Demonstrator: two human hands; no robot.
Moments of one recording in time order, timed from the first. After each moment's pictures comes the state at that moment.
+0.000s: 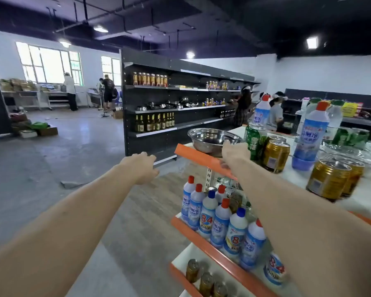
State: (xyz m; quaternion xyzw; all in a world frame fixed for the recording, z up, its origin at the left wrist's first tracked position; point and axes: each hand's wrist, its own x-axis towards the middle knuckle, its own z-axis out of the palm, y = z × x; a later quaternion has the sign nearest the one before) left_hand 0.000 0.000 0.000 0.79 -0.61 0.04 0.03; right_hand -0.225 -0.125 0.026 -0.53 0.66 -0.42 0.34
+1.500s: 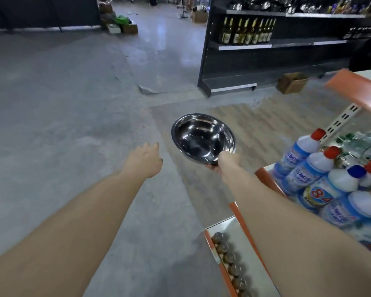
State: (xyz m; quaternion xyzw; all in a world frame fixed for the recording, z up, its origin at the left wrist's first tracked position) left_hand 0.199 0.085 -0.246 0.91 -0.40 -0.10 0.01; right_hand 0.051 -0.074 -0.239 -0.42 0.59 -0.26 0.64
